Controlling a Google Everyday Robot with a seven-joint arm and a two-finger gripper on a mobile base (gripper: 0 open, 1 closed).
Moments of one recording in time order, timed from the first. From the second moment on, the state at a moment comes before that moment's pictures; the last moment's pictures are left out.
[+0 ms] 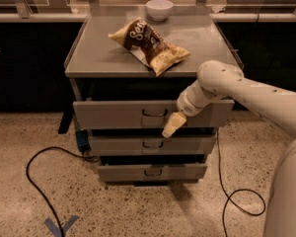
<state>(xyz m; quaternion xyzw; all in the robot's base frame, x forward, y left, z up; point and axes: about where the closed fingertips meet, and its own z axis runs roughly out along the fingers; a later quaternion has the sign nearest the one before) 0.680 -0.102 0.646 -0.54 0.80 0.10 0.24</state>
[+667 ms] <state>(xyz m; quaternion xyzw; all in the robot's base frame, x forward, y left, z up) 0.650 -0.105 0.652 -0.53 0.80 0.13 0.23</state>
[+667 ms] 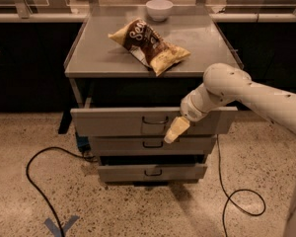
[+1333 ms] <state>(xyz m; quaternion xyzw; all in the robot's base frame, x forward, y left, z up) 0.649 -0.104 0.647 -0.53 0.80 0.13 0.23</state>
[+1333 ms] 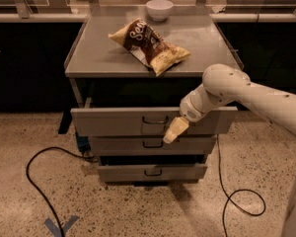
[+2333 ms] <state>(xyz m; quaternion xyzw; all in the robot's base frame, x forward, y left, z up) 0.594 -0.115 0.657 -0.51 0.82 0.15 0.22</state>
